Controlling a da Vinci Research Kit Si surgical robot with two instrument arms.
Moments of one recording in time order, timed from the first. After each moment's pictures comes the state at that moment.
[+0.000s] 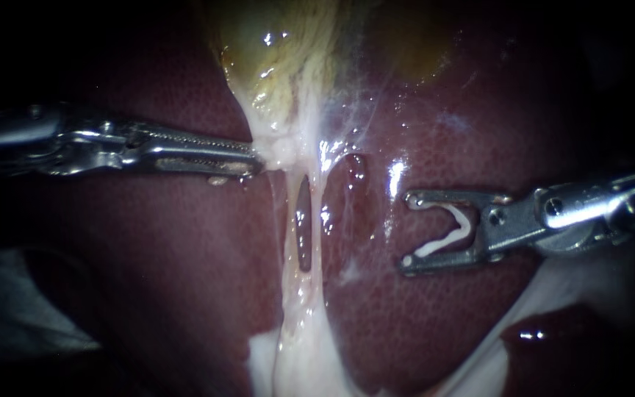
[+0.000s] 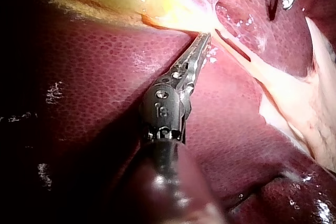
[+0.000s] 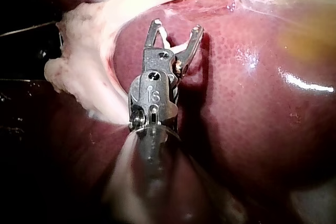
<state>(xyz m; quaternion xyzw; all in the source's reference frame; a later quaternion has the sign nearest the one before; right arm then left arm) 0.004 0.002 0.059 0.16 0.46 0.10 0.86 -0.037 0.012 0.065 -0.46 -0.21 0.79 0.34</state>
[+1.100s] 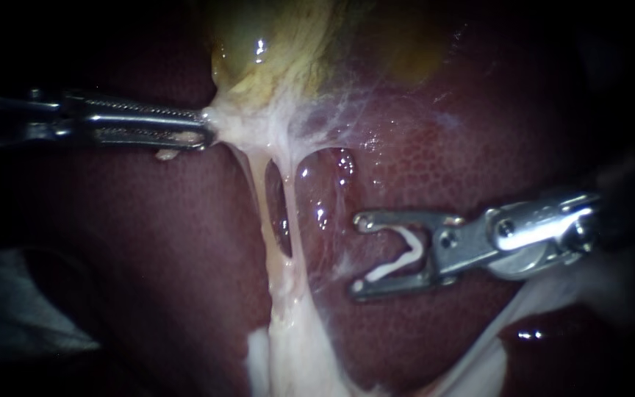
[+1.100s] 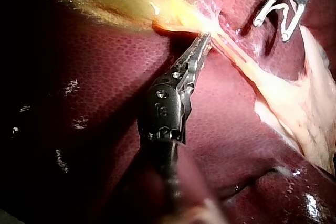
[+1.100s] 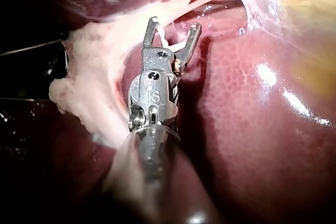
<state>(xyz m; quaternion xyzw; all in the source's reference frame) 0.011 -0.001 0.060 0.20 0.49 0.08 0.85 -0.032 0.015 0.056 -0.47 -0.20 0.79 0.35</state>
